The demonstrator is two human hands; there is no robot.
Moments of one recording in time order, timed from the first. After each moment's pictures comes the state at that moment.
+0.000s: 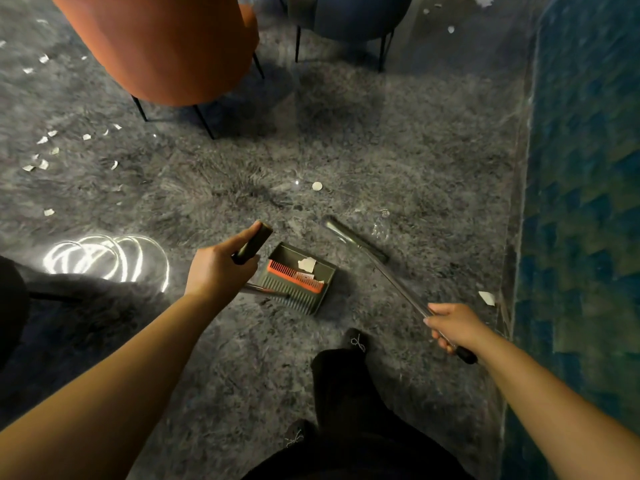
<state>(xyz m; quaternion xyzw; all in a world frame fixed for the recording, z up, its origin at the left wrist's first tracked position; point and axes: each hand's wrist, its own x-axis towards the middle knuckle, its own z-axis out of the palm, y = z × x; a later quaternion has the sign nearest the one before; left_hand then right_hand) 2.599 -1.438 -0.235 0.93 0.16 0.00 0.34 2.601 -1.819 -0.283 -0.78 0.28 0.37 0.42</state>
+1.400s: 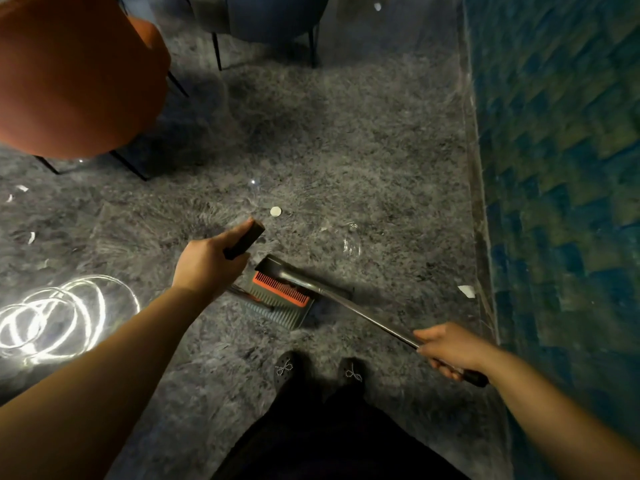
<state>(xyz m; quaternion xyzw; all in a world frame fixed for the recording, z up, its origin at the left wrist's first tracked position) 2.843 -1.448 -0.232 0.96 0.02 -0.09 0.27 2.719 -1.819 -0.257 -0.74 0.28 0.46 0.39</state>
